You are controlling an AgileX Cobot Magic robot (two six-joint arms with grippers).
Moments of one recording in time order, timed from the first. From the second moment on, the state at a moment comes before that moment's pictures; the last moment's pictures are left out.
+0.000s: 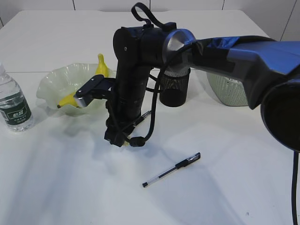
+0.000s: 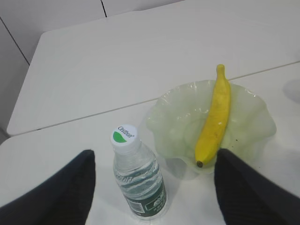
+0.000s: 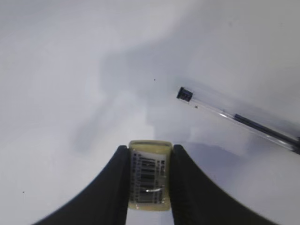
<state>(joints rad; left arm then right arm) -0.06 1.00 -0.61 -0.16 0.02 0.29 0.63 2.39 -2.07 0.19 1.21 -0.63</state>
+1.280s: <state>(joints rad) -0.06 1.00 -0.61 -0.16 0.02 0.29 0.63 2.39 -2.33 0.11 1.24 -0.45</state>
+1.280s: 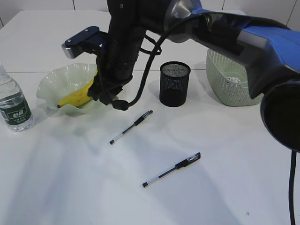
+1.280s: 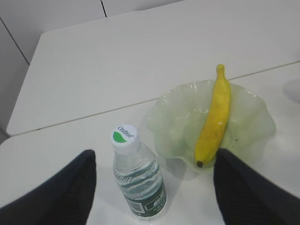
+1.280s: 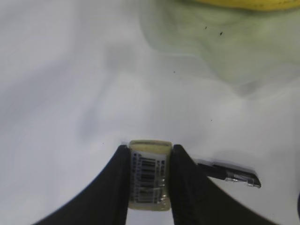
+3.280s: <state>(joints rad) -0.06 1.00 -0.61 -0.17 0.02 0.29 0.34 2.44 -2.58 -0.07 1.09 0.07</state>
